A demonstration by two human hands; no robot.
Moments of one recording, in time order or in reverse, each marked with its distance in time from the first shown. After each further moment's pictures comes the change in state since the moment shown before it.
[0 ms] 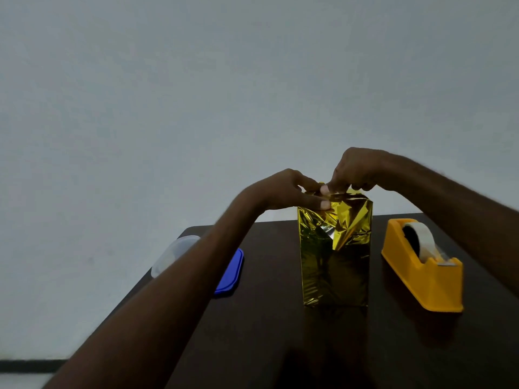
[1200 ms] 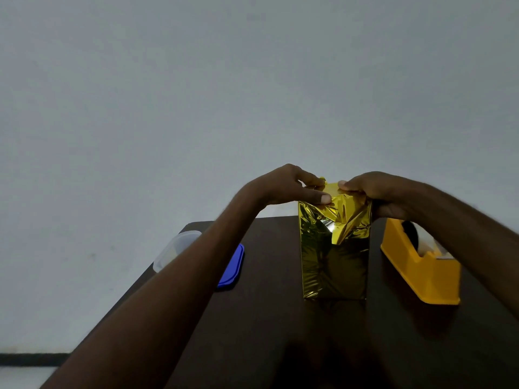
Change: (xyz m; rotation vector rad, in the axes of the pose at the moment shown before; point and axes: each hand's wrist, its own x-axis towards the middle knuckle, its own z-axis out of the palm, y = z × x) left_hand -0.005 0.004 0.000 0.037 -0.003 -0.022; right_hand -0.019 0.044 0.030 0.591 -0.118 0.133
